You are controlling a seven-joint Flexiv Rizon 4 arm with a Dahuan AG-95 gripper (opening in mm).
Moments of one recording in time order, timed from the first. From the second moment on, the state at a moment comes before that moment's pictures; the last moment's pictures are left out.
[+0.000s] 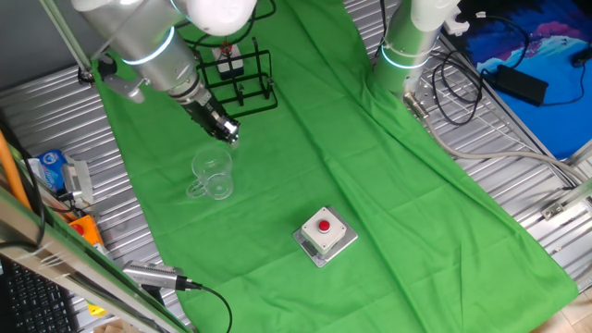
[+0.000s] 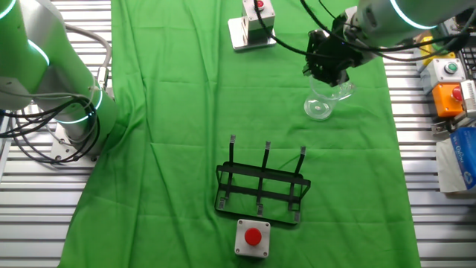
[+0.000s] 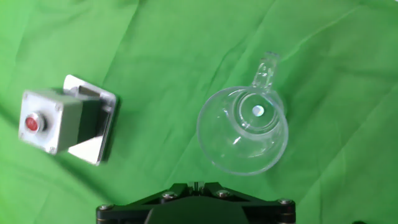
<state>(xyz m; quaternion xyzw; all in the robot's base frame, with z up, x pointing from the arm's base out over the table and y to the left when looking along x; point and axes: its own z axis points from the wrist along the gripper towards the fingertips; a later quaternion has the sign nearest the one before) 0.516 0.059 0.171 0.20 -0.96 -0.14 0.12</state>
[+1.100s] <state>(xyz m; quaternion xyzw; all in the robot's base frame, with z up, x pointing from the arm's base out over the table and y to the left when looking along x) 0.565 -0.032 0.169 0.31 -0.94 -0.10 0.12</state>
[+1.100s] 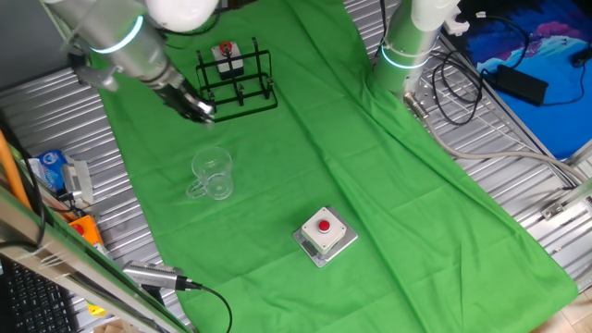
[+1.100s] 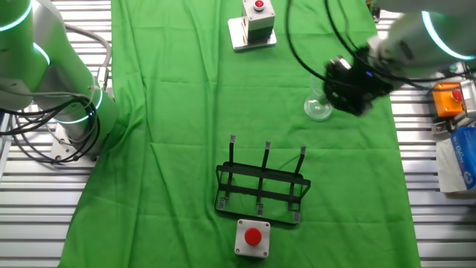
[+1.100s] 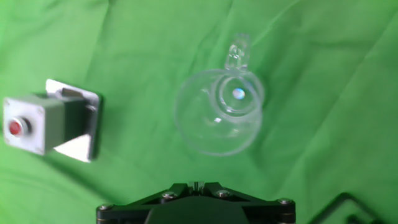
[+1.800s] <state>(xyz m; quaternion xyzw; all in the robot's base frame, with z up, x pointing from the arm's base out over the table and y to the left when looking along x) 0.605 -0.066 0.172 0.40 -0.92 0.06 0.01</state>
